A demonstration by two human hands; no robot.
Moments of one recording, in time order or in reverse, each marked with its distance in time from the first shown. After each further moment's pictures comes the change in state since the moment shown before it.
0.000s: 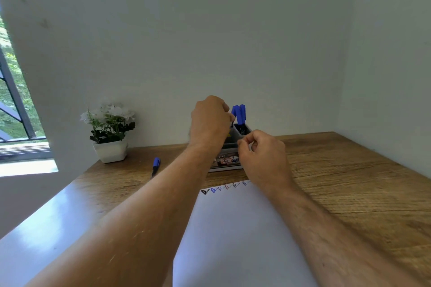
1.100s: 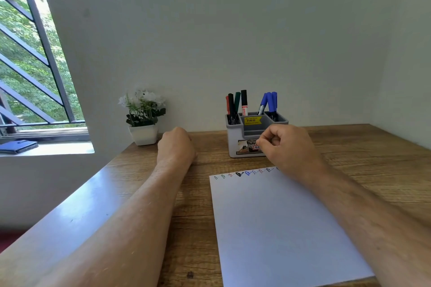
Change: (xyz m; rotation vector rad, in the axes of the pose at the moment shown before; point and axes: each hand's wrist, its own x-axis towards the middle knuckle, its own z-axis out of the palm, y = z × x) left_hand -0.035 -0.130 -0.072 0.379 -0.107 -0.336; right_hand -0.001 0.001 0.006 -0.080 -0.260 -0.179
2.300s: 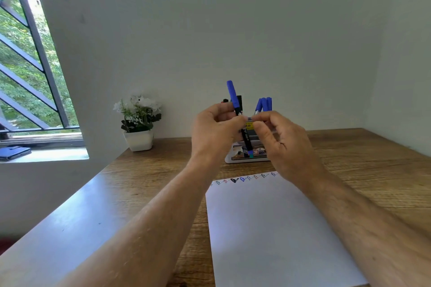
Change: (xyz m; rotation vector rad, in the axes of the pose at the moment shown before) left_hand -0.066 0.082 -0.019 -1.219 -0.175 0.245; right_hand -0.001 -0.012 -0.011 0.212 0.098 -0.135
